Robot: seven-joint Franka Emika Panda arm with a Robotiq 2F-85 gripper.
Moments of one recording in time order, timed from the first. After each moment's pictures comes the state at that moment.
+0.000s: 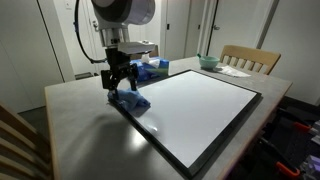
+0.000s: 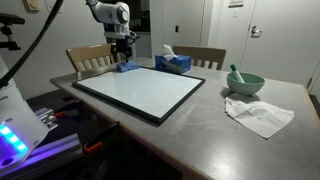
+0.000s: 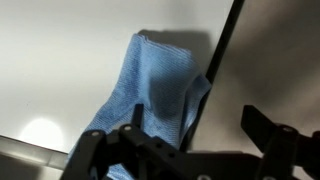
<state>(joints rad) 0.37 0.82 0.17 -1.44 -0.04 2.08 0.12</state>
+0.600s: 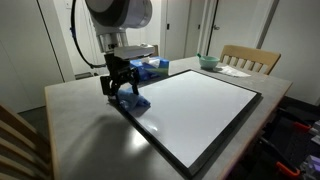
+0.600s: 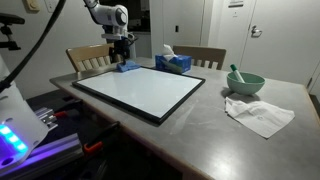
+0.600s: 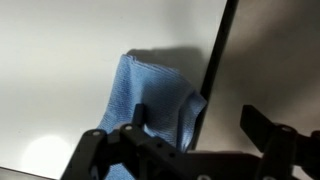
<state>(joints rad) 0.39 0.85 0.16 -1.42 -0.04 2.03 0.20</state>
